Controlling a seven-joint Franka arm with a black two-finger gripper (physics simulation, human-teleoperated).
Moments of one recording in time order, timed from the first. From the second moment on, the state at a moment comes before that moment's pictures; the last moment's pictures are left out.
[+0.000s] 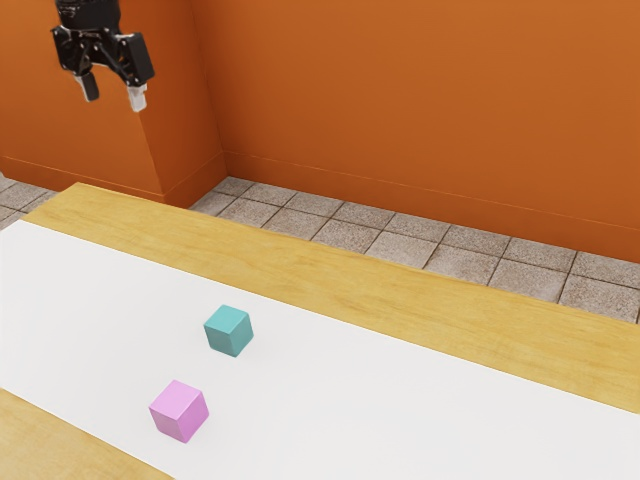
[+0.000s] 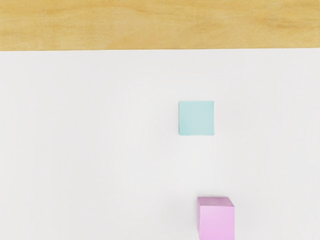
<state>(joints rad) 0.11 0.06 0.00 -1.21 0.04 1.27 0.12</state>
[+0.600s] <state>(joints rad) 0.11 0.00 -0.04 -1.74 0.05 1.68 0.47</state>
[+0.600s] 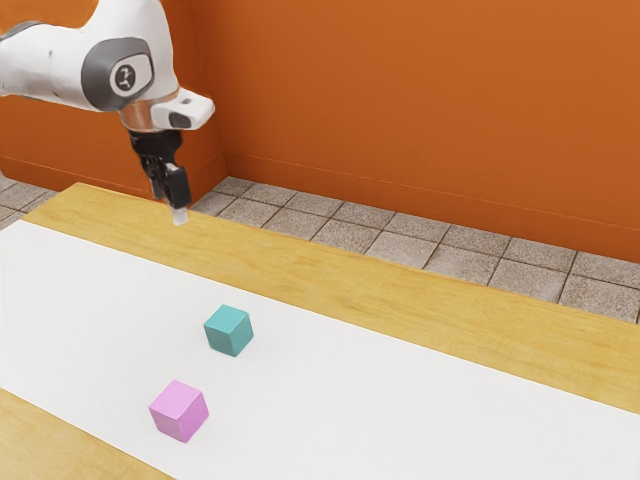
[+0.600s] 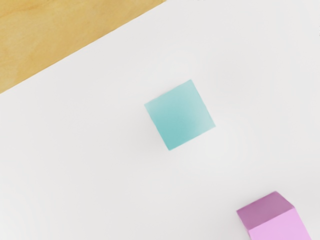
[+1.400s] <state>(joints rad) 0.20 0.24 -0.09 -2.02 0.01 2.26 1.39</state>
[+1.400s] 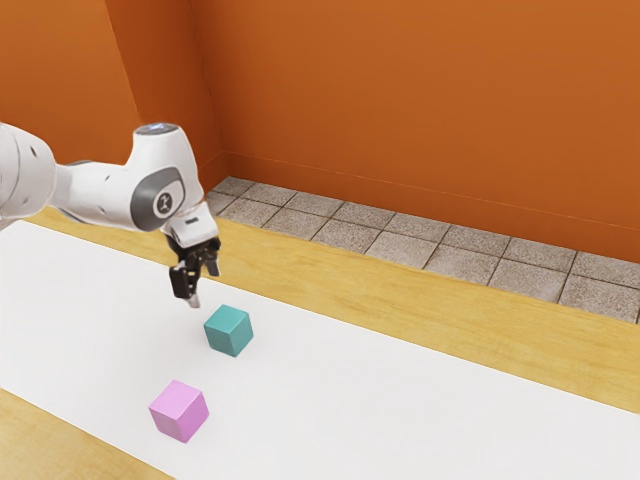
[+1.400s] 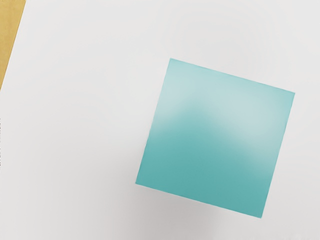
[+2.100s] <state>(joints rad) 0.20 0.30 -0.11 -2.07 -0.06 2.36 1.69</state>
